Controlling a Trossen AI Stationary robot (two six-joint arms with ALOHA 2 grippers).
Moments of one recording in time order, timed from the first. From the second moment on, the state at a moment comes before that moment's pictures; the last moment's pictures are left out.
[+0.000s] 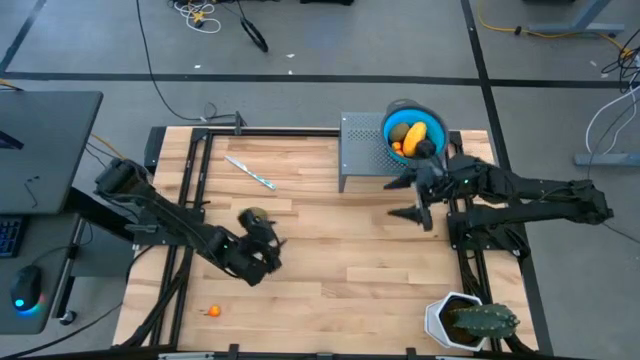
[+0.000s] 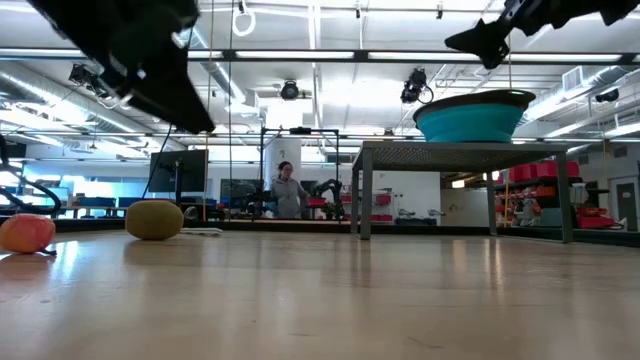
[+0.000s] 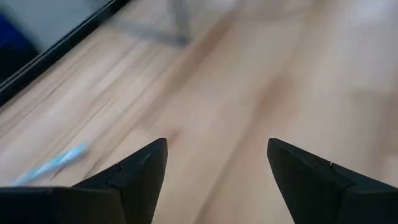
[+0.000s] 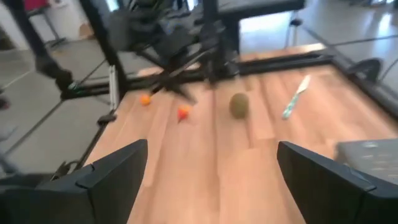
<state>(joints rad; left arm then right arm) -0.54 1.44 0.85 -0.51 -0.88 -0.86 -0.10 0.73 0.67 -0.22 -0.22 0.12</state>
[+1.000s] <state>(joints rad) -0.13 1.17 0.62 -0.68 -0.36 -0.53 0.08 1.00 0.52 0.22 -0.18 -0.02</state>
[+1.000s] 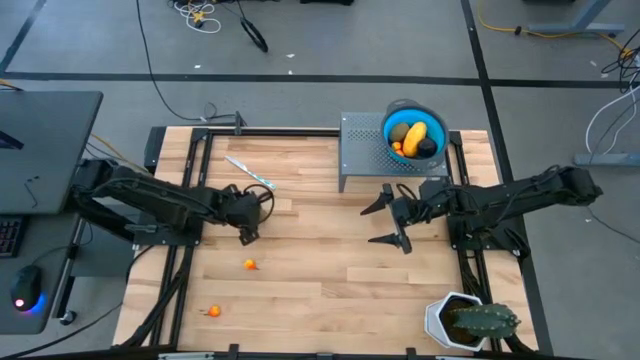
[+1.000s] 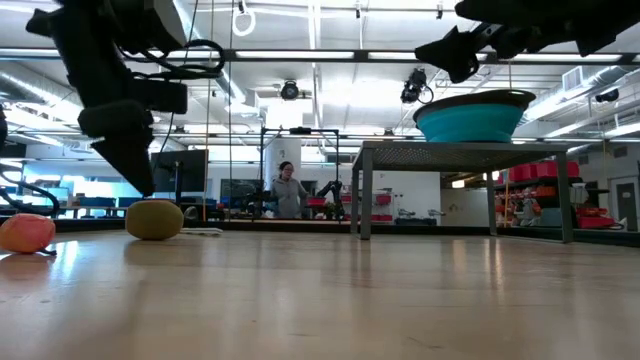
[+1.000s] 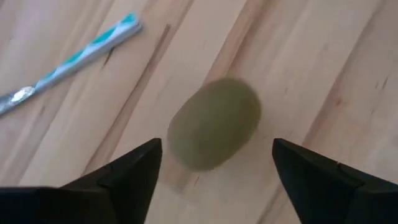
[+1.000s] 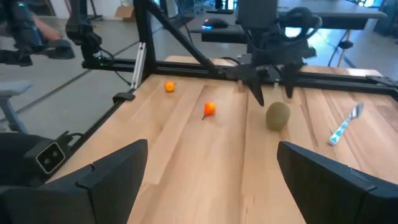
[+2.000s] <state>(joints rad) -0.08 1.18 0.44 -0.40 -0.38 -0.41 0.11 1.02 0.52 0.27 -0.13 -0.04</state>
